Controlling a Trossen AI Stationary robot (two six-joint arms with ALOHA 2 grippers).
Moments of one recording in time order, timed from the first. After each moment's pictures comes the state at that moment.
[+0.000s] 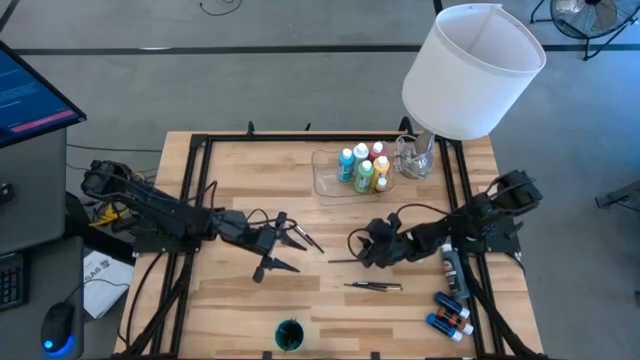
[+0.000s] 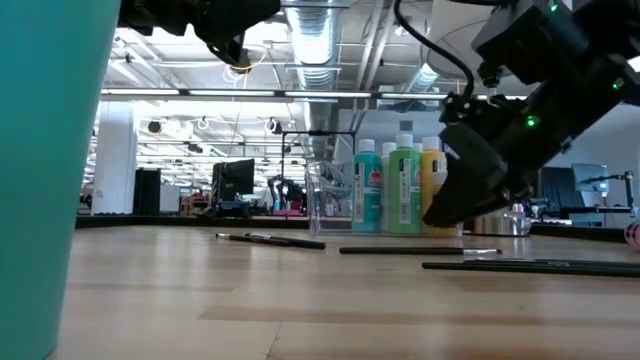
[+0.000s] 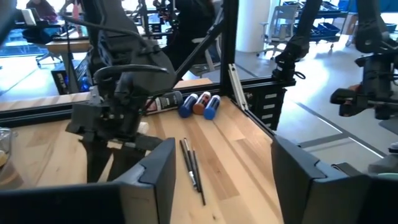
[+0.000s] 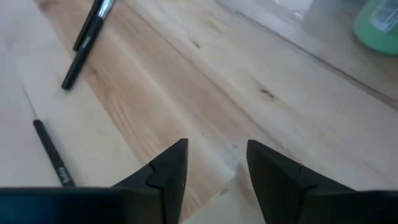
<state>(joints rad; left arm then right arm) -0.30 1.28 0.53 0.64 0.02 0.02 0.35 1.64 0.60 0.07 0.66 0.86</state>
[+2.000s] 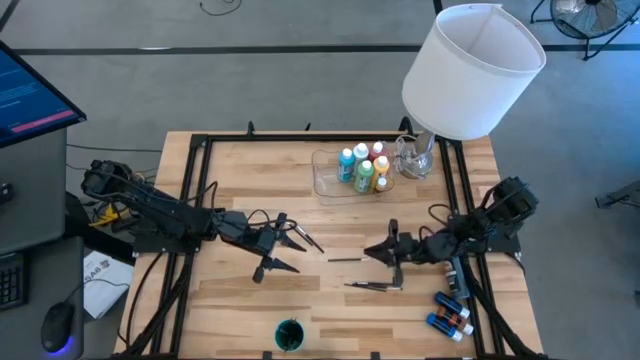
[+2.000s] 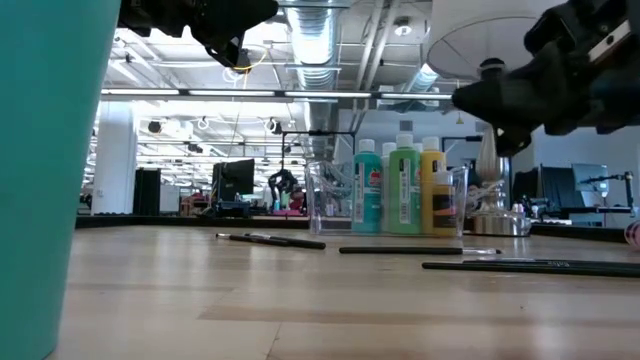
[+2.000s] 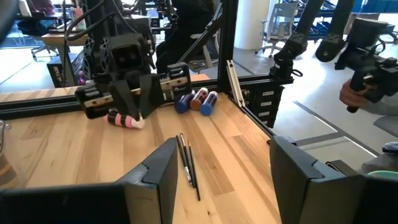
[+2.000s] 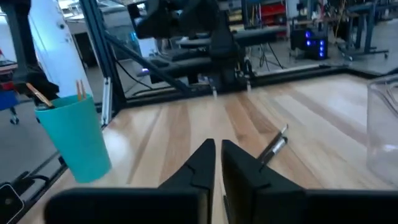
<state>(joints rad) -0.30 1.28 0.53 0.62 0.02 -0.01 0.51 1.71 0.17 1.52 0.52 0.19</state>
